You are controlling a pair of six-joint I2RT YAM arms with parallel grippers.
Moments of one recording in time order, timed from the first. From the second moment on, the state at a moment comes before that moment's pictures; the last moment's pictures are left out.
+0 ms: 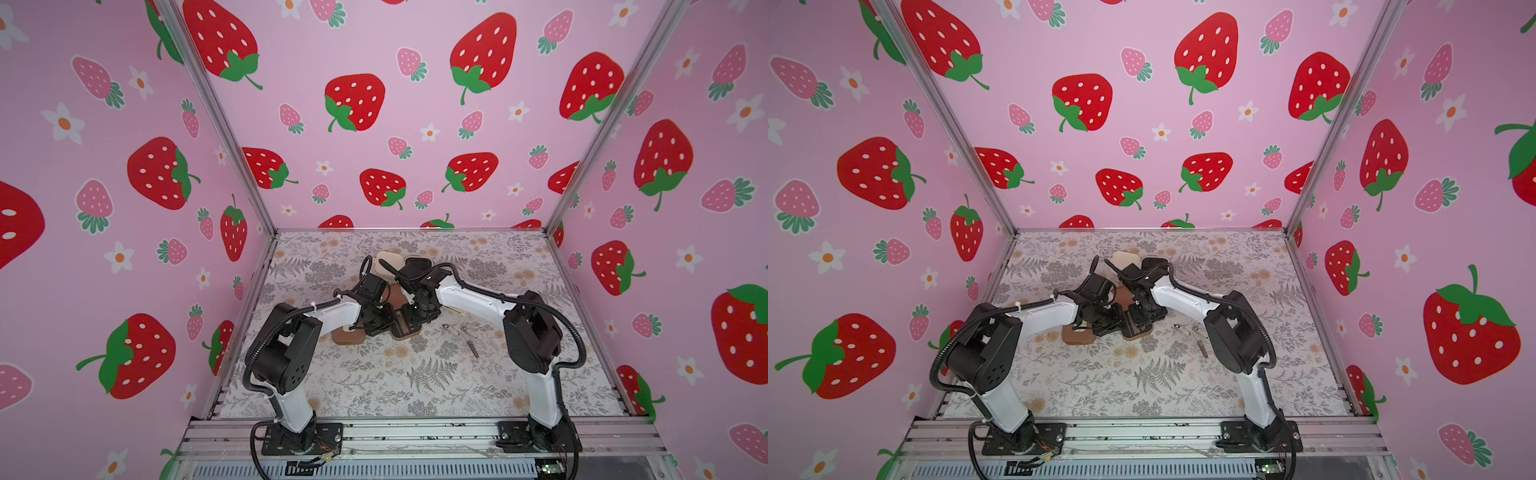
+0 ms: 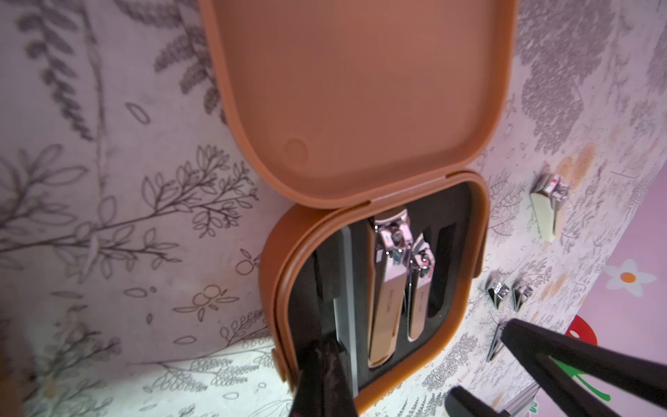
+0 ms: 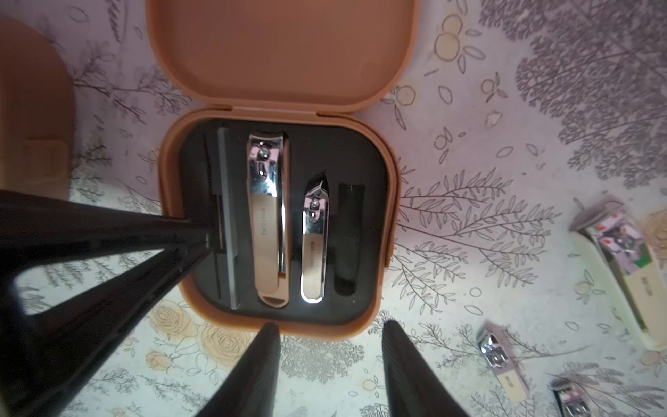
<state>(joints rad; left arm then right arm) -0.49 1.76 1.00 -0.39 0.33 -0.82 0.90 2.05 1.62 -0.93 0.00 0.35</state>
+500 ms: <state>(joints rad) -0.49 1.76 1.00 -0.39 0.33 -0.81 0.88 2.10 1.59 -0.91 -0.01 0.36</state>
